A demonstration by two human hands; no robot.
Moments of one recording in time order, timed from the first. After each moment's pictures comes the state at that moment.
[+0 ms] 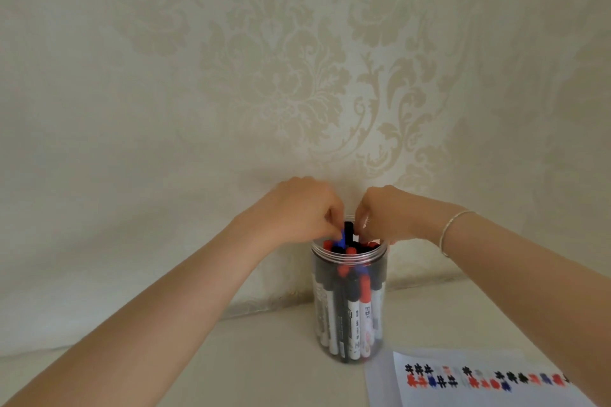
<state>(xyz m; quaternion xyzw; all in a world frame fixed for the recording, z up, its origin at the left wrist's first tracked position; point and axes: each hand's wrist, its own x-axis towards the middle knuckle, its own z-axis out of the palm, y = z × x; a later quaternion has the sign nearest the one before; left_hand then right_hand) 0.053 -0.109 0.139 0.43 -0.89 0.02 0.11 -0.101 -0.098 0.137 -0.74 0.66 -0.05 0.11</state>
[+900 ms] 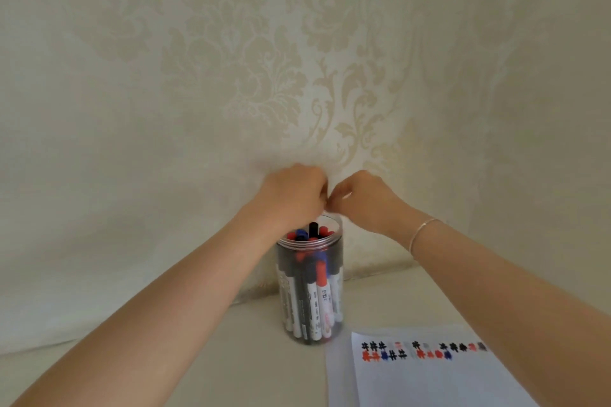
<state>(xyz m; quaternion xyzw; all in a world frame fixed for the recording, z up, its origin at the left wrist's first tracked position) 0.006 -0.093 0.149 0.49 -0.86 0.11 0.14 -0.121 -0.073 0.129 -0.67 0.63 -0.35 0.18</state>
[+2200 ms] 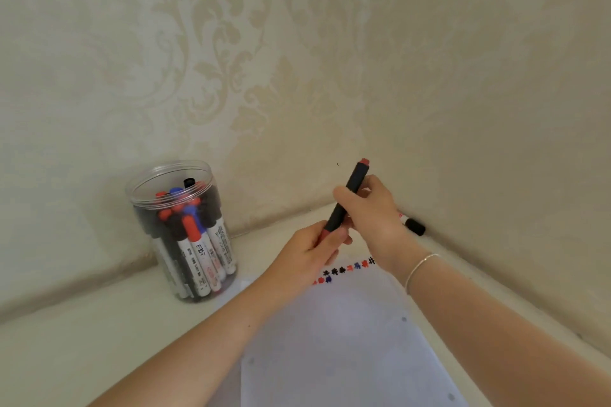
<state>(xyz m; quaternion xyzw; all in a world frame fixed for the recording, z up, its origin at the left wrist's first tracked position) -0.117 -0.021 -0.015 0.26 -0.78 -0.48 0.28 -0.238 0.021 0.029 -0.37 0.59 -0.64 0.32</state>
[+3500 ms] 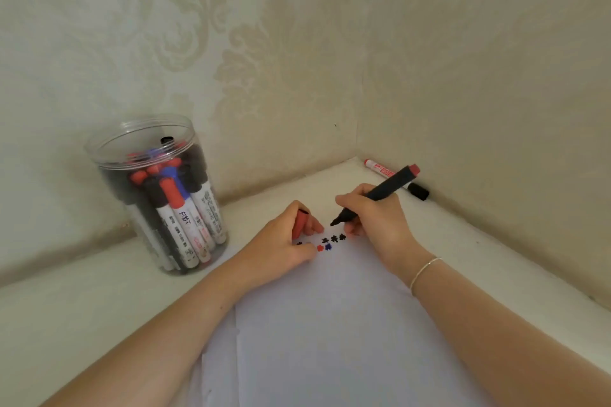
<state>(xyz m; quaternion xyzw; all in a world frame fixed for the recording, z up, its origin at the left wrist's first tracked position) -0.086 -0.050 -0.048 0.30 -0.84 -0.42 0.19 -0.244 0.019 -0.032 -0.32 0.62 -0.63 0.35</state>
